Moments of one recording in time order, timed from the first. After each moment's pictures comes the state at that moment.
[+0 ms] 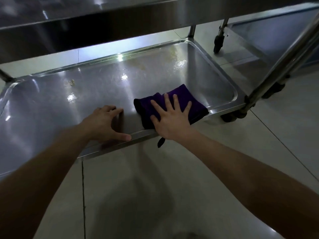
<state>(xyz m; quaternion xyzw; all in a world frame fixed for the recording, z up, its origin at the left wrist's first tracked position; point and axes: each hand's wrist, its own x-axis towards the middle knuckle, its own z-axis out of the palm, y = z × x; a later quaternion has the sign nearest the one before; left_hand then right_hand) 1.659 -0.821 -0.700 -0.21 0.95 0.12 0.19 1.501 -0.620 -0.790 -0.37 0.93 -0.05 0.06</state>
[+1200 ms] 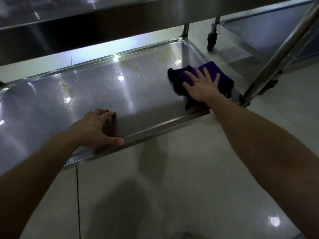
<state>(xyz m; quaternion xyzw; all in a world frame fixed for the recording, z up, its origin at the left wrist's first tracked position) 1.662 -0.821 -0.704 -0.21 0.95 0.11 0.19 1.318 -0.558 -0.776 -0.26 0.96 -0.08 0.08</state>
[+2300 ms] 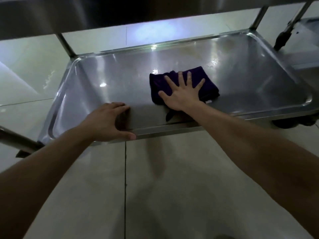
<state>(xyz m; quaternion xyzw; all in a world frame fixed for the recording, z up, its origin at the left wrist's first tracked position) 1.790 -0.901 -0.703 -0.25 0.96 0.09 0.12 1.519 -0.780 -0.768 -0.41 0.91 -0.02 0.09</state>
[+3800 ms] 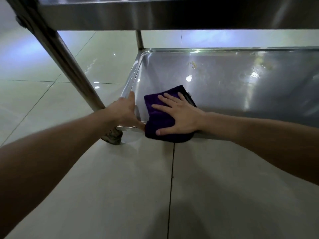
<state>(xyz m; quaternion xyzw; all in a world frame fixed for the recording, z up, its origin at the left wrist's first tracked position) 1.907 -0.992 -0.704 -0.47 0.86 0.16 0.14 1.688 -0.873 -0.767 -0.75 0.65 -0.03 0.12</state>
